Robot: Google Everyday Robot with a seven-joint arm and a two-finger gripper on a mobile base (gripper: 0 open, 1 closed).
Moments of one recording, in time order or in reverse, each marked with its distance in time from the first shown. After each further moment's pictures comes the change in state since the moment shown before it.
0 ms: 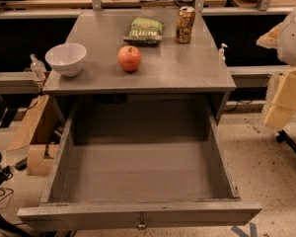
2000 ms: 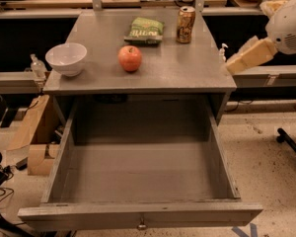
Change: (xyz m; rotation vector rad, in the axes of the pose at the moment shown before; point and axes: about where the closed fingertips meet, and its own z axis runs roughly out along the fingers) arm -0.022 -0.142 0.032 0.350 -0.529 0.237
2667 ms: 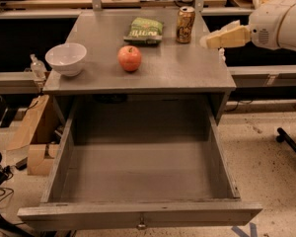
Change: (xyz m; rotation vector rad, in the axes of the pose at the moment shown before) arm -0.037 -0.049 0.052 0.148 -0.348 0.167
